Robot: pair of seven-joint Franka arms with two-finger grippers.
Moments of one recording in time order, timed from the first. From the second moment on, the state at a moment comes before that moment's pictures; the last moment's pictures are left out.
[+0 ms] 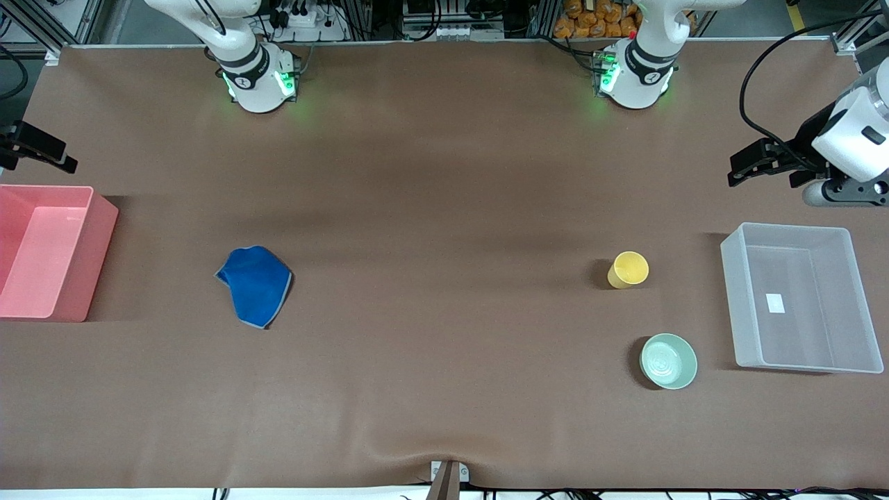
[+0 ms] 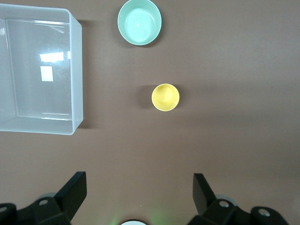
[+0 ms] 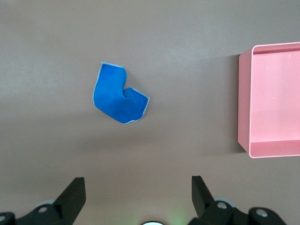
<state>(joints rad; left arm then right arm) -0.05 0.04 -0.05 -1.51 -0.04 1.48 -0.09 -0.09 -0.02 -0.03 -1.53 0.04 1.44 -0.03</state>
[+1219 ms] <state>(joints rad) -0.04 0.21 -0.03 -1.55 -0.02 1.79 -0.09 0.00 0.08 -0.03 -1.53 0.04 1.44 -0.03</state>
